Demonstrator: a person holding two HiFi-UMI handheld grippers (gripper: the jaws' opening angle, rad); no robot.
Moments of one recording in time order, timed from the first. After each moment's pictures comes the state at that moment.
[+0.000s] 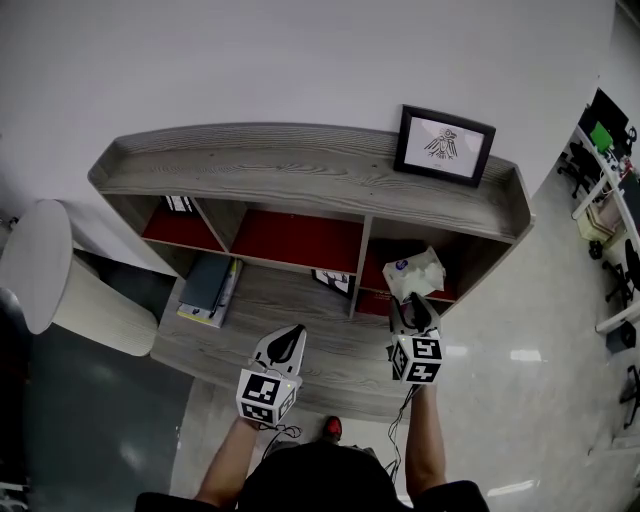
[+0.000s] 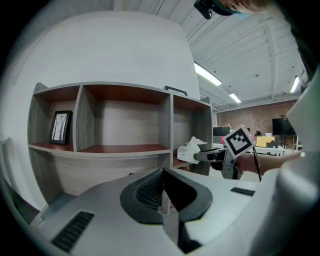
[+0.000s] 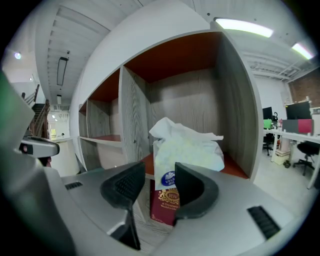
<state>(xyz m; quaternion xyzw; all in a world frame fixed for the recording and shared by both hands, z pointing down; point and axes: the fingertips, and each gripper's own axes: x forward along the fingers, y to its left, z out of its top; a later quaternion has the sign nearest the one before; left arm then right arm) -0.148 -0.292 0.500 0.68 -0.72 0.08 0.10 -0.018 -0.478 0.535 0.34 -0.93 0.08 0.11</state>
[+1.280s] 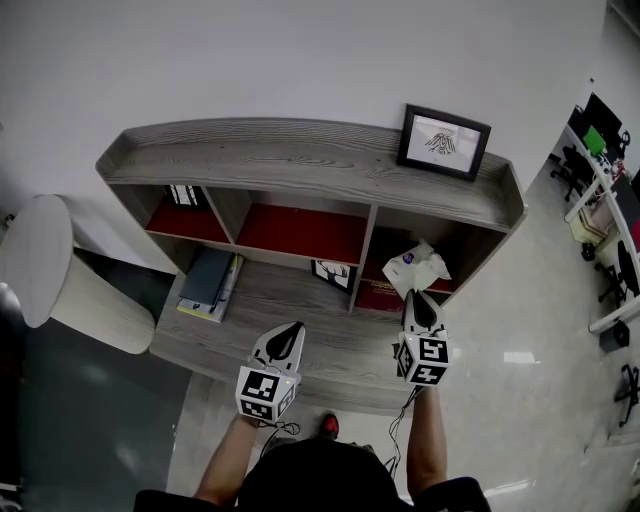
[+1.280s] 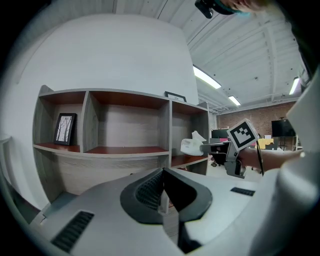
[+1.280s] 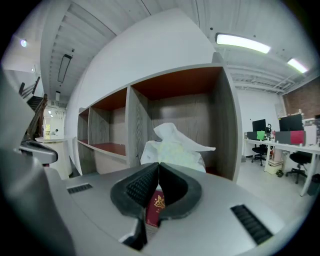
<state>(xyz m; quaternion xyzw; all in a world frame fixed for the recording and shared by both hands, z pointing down) -0.145 -0.268 0.493 0.68 -0.72 0.07 0.10 0.004 -0.459 0.489 0.37 -0.92 0.04 0.08</state>
